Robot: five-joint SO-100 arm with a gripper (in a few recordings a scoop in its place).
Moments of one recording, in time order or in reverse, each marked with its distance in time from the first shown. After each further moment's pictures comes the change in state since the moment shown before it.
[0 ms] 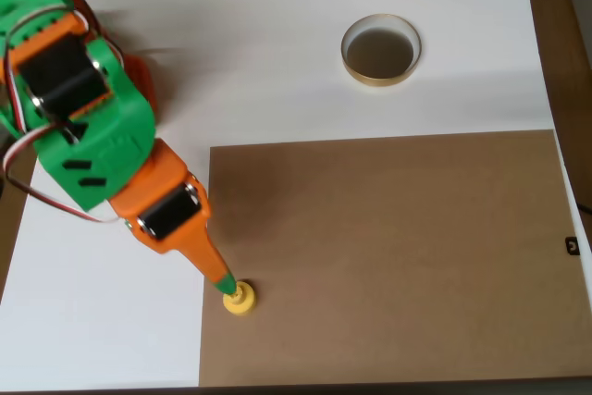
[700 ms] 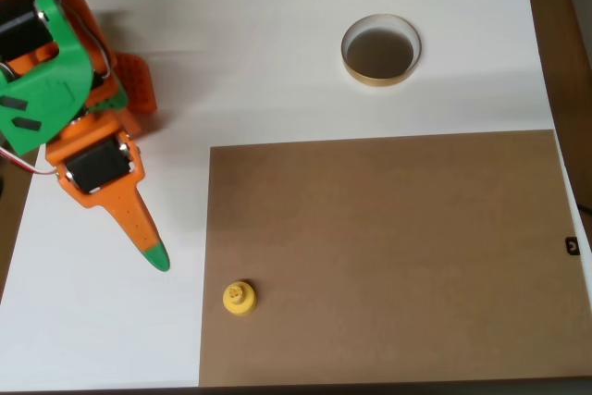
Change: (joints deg) arm 7.0 36.2 21.9 -3.7 -1.4
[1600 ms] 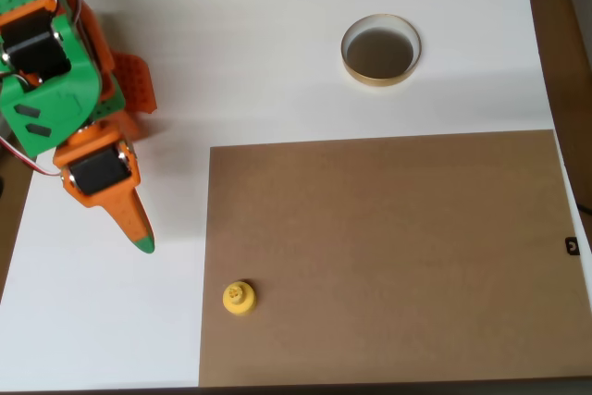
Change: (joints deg) arm 4.1 27.6 24.0 0.7 1.4
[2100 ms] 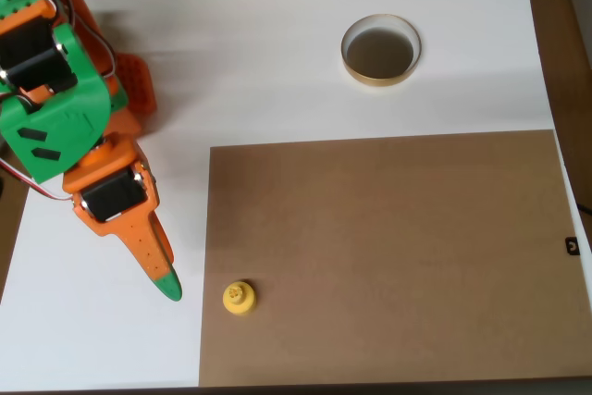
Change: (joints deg) arm -3.9 -35.7 -21.1 -9.8 3.1
